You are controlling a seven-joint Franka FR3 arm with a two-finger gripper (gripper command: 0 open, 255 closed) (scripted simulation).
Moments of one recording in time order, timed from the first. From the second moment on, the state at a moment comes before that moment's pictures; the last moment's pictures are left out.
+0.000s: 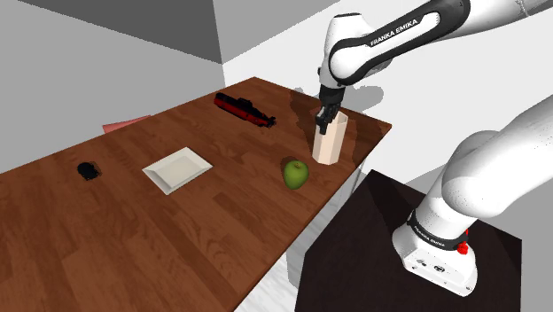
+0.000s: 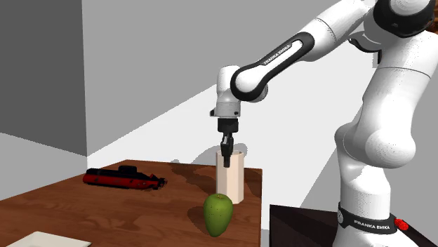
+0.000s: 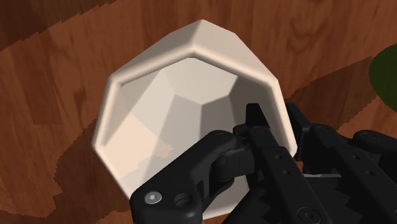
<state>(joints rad) -0.04 -0.38 -0.09 -2.57 -0.03 2.21 -0.14</state>
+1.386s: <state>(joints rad) -0.04 -0.45 -0.09 -2.45 -0.03 2.02 -0.14</state>
